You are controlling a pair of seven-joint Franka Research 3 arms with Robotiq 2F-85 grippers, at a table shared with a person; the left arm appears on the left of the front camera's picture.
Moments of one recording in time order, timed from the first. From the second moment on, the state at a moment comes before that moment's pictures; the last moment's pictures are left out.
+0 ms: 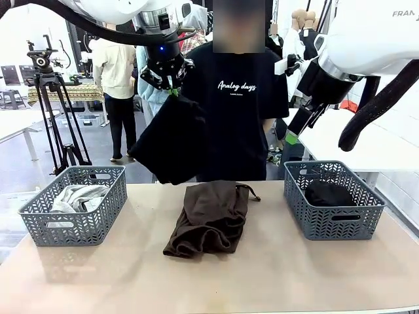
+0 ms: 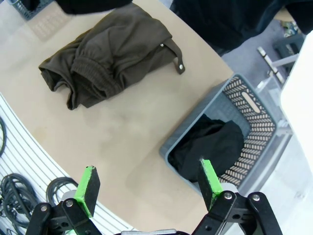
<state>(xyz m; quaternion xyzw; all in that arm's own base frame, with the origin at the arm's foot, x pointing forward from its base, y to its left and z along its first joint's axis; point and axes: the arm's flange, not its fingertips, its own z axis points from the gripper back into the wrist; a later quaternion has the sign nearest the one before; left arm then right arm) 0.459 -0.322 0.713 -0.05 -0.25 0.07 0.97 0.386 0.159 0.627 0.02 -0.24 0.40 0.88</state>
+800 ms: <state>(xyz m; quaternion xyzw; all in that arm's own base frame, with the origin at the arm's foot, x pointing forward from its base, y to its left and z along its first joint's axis) 0.459 -0.321 0.713 -0.05 -0.25 0.07 0.97 0.386 0.159 0.627 0.02 -0.24 0.40 0.88</state>
